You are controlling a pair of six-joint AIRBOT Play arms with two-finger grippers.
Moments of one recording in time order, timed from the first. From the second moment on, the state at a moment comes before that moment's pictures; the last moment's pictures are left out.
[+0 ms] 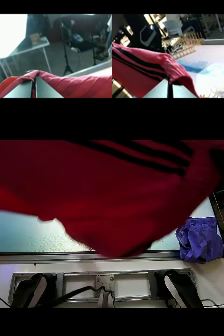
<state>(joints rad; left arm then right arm) 0.22 -0.71 1.79 1.13 -0.98 -1.07 -0.02 -0.59 1.53 -0.71 1.19 1.61</state>
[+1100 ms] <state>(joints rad) -0.06 -1.80 1.82 1.06 -1.02 -1.32 -0.08 -1.48 1.22 -1.12 0.76 1.83</state>
